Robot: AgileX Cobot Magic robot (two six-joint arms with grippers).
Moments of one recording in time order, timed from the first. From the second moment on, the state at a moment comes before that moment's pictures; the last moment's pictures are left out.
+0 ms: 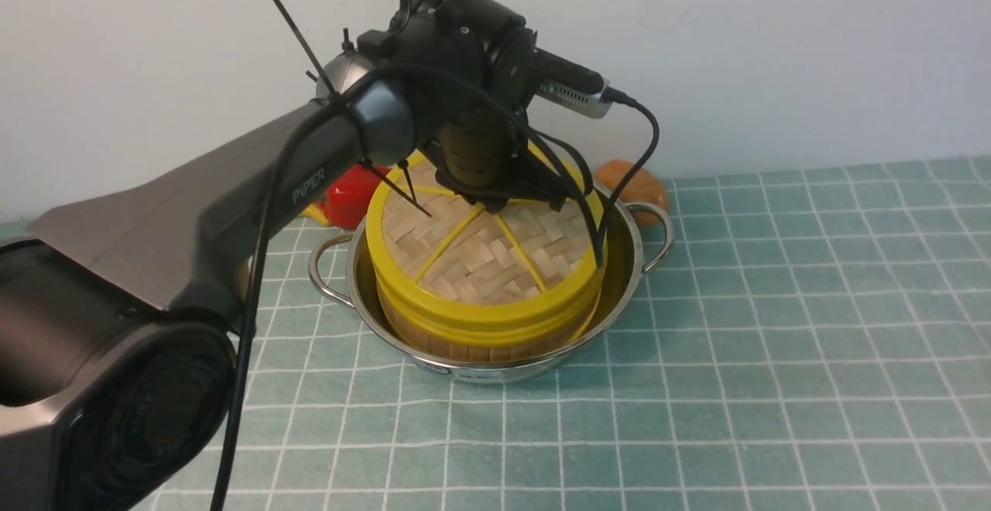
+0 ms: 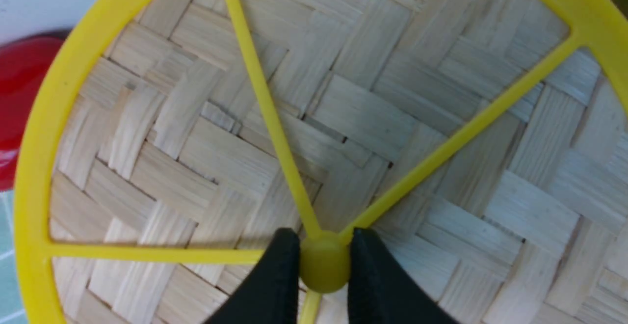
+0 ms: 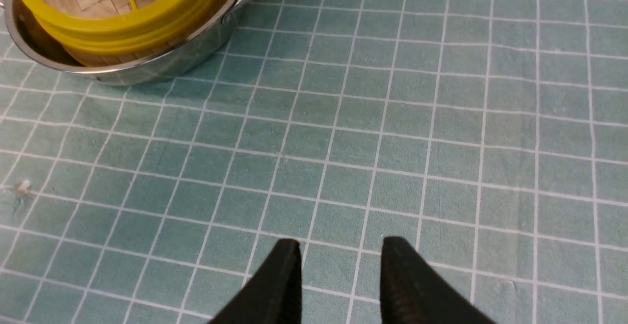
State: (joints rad) right arm 0.42 0.49 -0.84 -0.10 1.24 0.40; left arm -0.53 2.21 -2.03 0.27 1.09 -0.15
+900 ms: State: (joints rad) right arm 0.42 0.49 -0.84 -0.11 1.24 0.40; left arm -0.53 2.22 -2.03 0.28 1.11 -0.19
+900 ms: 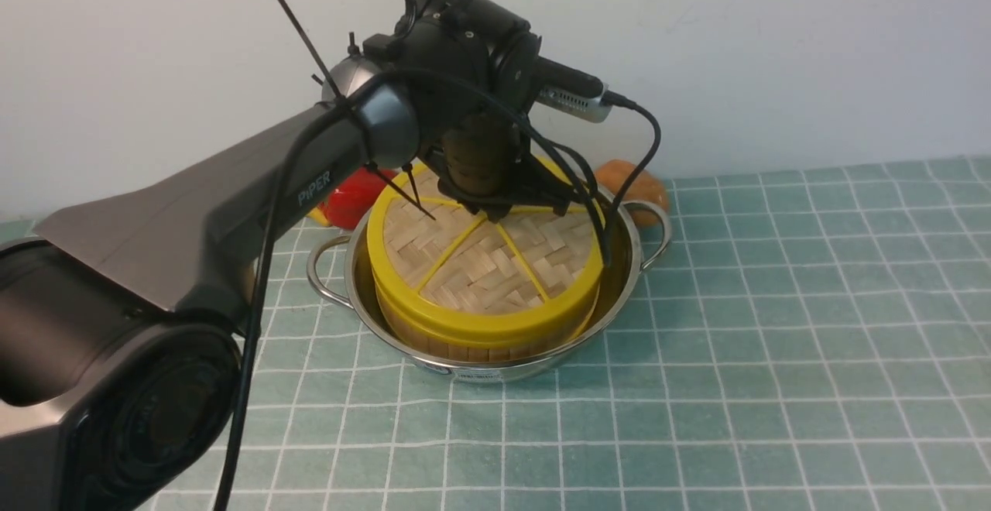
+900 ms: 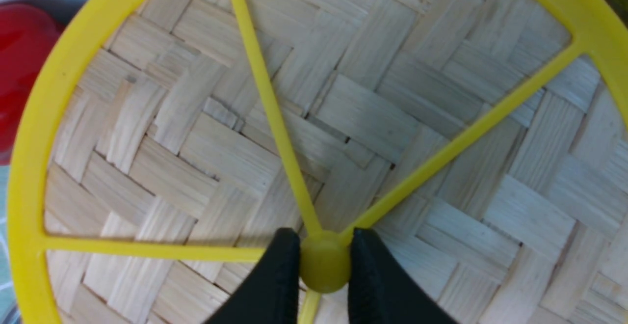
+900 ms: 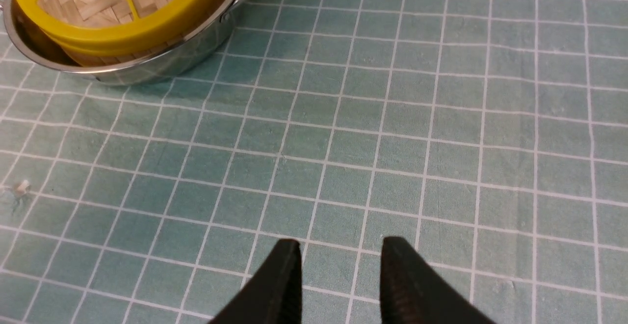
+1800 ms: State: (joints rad) right arm 0.42 0.49 -0.84 -0.11 1.24 0.41; left arm -0.53 2.23 -2.04 0.28 1.12 -0.23
